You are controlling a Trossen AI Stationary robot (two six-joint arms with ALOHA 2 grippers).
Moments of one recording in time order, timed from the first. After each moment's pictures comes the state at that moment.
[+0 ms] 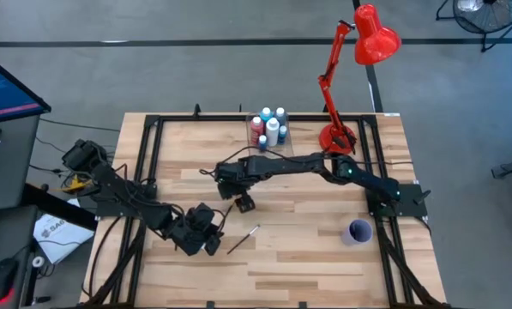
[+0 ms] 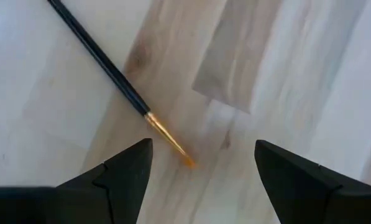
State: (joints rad) left arm -0.62 1.43 0.74 -0.25 -0.52 -1.30; right arm -0.04 2.46 2.10 -0.84 -0.07 -0.45
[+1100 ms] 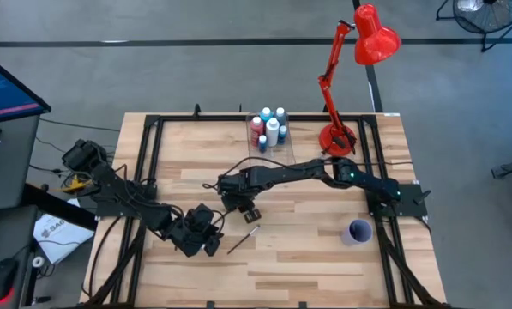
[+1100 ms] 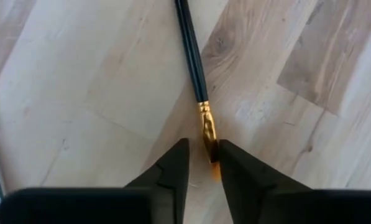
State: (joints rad) left arm -0.63 1.43 0.74 -0.25 -0.52 -1.32; right arm 0.02 2.45 2.01 -0.83 -0.08 -0.46
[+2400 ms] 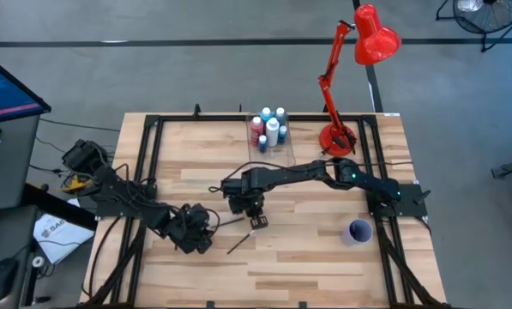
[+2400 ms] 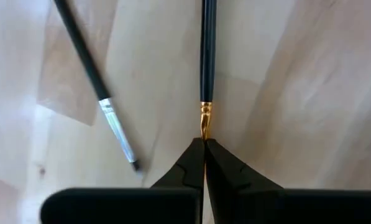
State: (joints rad) left arm -0.63 1.44 0.60 -0.27 -0.46 -1.21; right arm 0.04 2.42 2.01 -1.03 -0.29 -0.24
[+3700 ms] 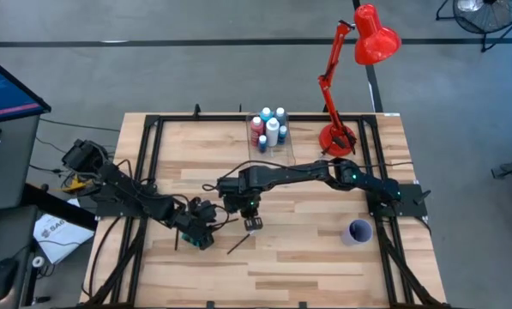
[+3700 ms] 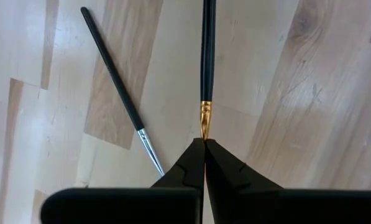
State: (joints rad) left arm -0.49 1.44 0.55 -0.10 -0.35 -0.85; right arm 0.05 2.42 2.13 -1.08 -0.29 -0.17
